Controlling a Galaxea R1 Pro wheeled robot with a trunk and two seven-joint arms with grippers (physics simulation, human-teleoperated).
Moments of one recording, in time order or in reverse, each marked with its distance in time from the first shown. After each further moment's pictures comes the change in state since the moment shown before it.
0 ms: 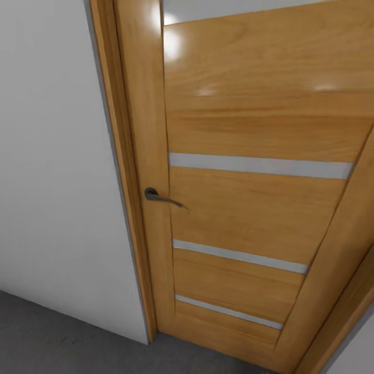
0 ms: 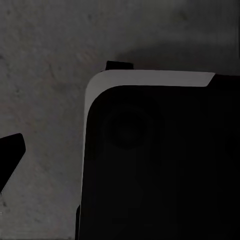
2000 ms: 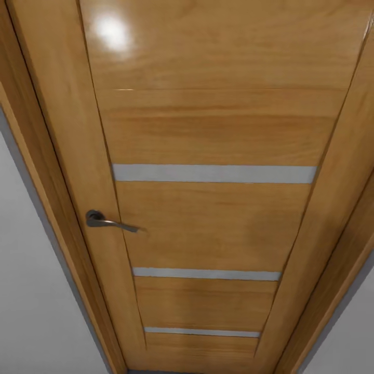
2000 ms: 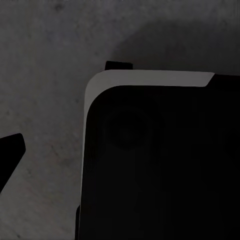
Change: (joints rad) left arm 0.000 0.000 -0.001 0.000 -0.001 -0.001 -0.001; right arm 0.000 0.001 0.000 -0.001 0.000 0.000 0.000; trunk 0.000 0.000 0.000
